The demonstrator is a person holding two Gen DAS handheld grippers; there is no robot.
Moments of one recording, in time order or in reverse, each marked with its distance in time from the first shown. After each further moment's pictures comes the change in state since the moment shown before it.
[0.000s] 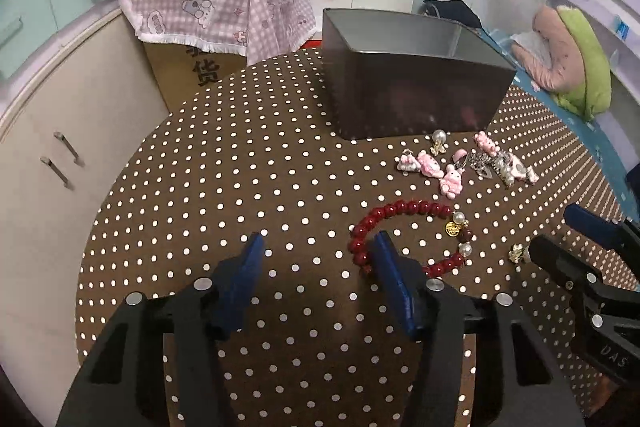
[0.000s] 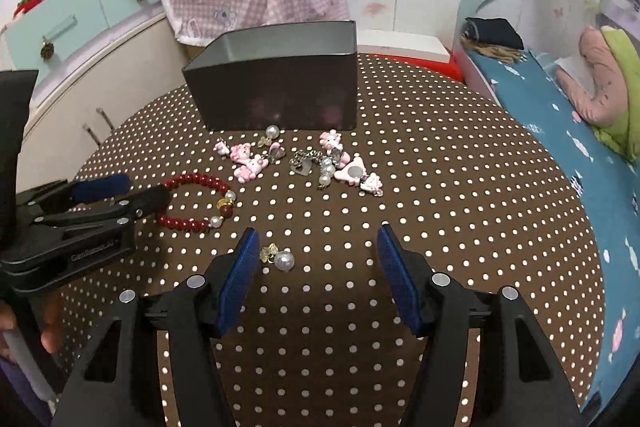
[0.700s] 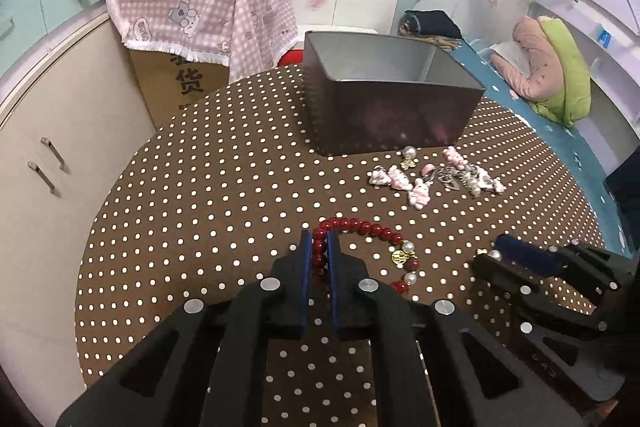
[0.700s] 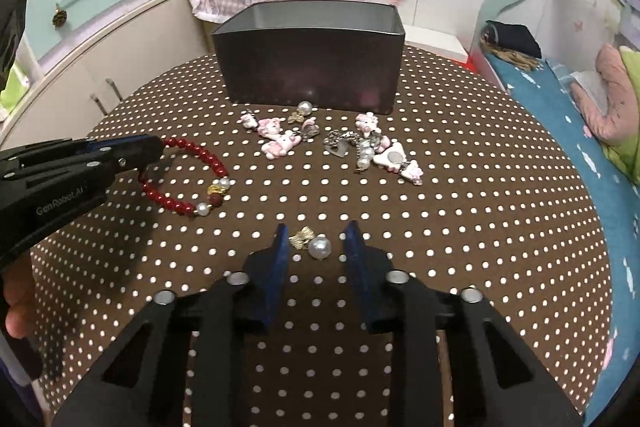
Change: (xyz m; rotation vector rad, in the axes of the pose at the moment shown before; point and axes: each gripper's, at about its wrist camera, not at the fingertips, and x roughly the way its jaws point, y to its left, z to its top) left arm -0.021 0.005 0.005 -0.007 -0.033 -0.096; right arm 0.010 0.021 -0.002 -0.073 0.044 0.029
